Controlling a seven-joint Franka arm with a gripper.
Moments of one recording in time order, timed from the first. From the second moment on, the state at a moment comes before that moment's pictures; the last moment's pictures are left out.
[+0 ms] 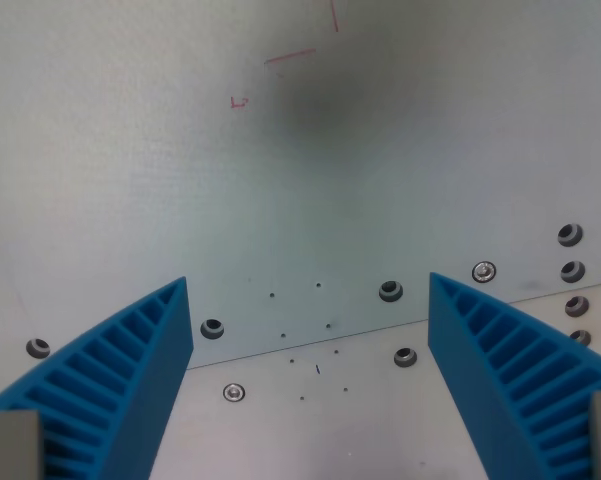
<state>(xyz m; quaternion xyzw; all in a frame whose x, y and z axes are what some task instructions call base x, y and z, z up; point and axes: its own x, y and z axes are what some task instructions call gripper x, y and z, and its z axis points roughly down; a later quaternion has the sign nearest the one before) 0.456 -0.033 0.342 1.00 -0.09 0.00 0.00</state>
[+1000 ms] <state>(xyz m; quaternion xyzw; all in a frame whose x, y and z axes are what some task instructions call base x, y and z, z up) 0.462 -0.033 0.345 1.00 -0.09 0.01 0.00</state>
